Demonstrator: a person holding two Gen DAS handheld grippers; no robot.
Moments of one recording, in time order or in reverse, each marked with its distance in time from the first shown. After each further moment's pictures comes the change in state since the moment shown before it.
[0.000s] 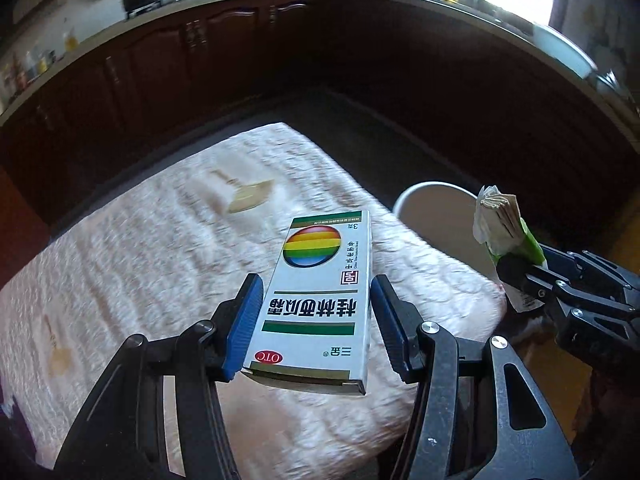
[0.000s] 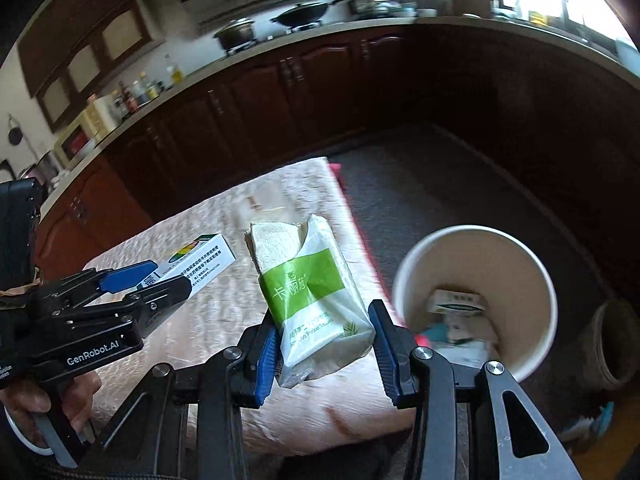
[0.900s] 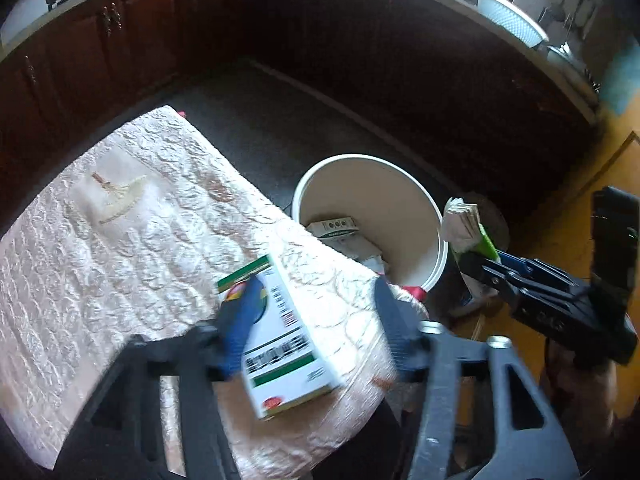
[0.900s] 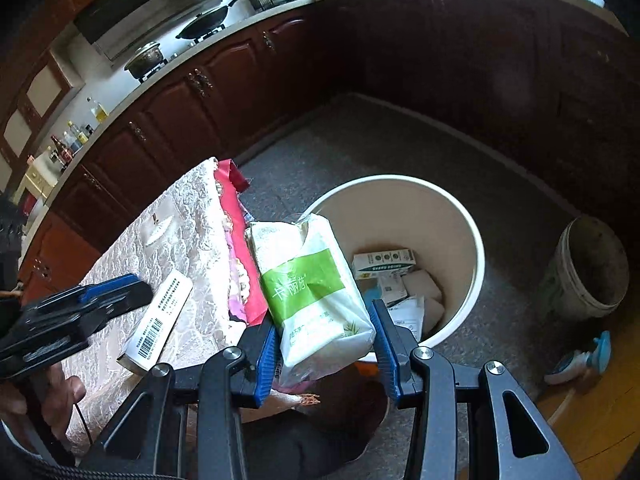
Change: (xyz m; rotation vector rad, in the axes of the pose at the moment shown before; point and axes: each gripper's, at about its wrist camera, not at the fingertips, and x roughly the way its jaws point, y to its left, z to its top) left arm 0.049 -0.057 0.019 0.069 0.112 -0.237; right arm -0.003 -0.113 -0.028 0.245 0.044 -0.100
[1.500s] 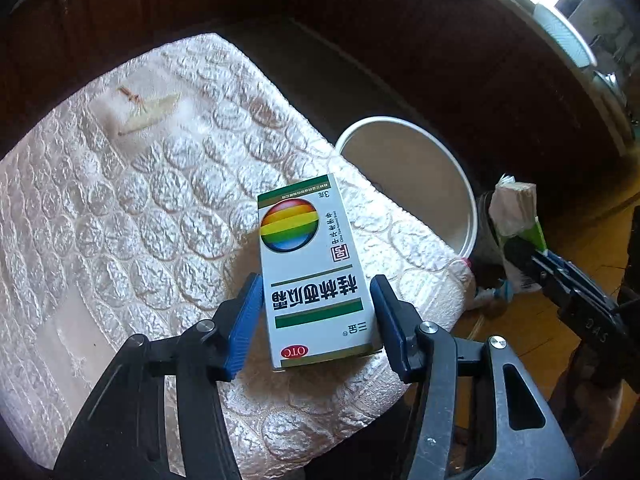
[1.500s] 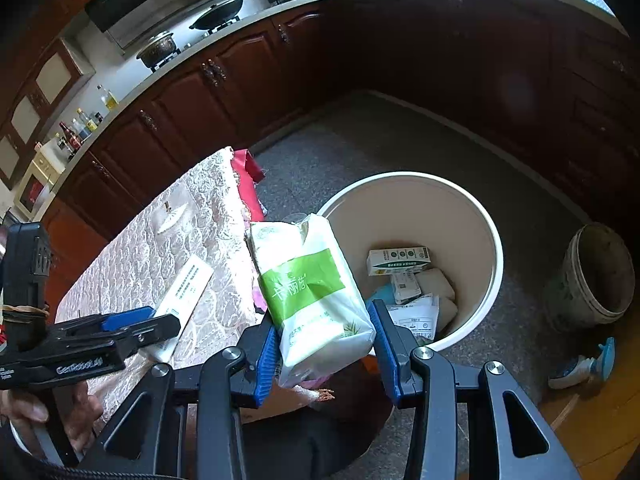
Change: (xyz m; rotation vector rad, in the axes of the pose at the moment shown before) left arm 0.026 0.020 -0.023 -0.172 0.109 0.033; right arm 0.004 0.016 -0.005 -0.042 0.011 0.018
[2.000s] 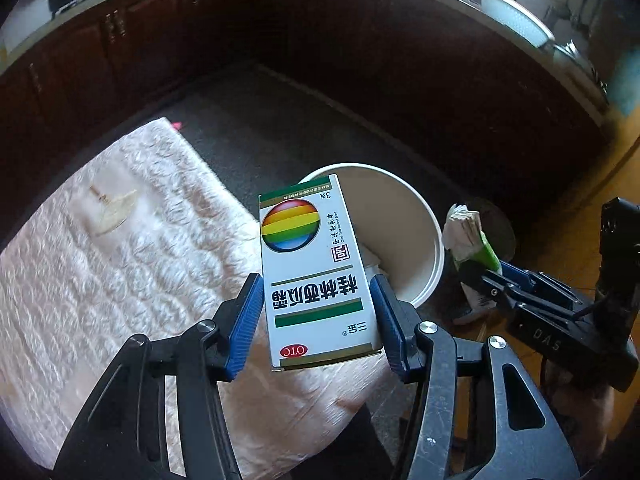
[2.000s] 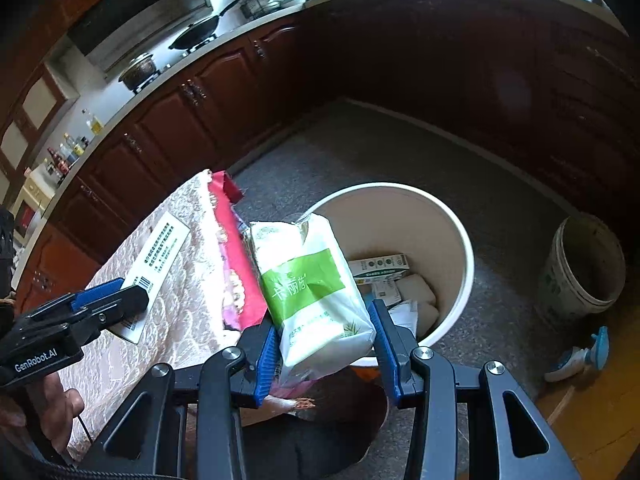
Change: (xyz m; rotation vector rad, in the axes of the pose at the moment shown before) left arm -0.024 -0.068 0.031 0.179 -0.115 0.014; right arm -0.013 -0.032 0.006 0.077 -0.036 -0.032
